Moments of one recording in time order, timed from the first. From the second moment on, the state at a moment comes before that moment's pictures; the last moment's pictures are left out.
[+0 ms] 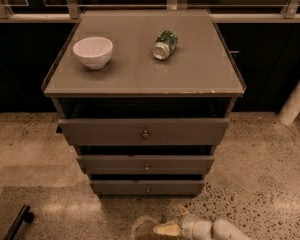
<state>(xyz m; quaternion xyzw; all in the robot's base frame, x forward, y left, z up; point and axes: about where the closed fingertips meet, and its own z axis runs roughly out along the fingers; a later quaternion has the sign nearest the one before) 0.460 -0.096 0.226 -0.21 0.83 0.37 0.38</state>
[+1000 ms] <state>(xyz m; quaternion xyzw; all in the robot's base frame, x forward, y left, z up) 0.466 -0.098 0.226 -0.20 0.82 0.36 0.38</state>
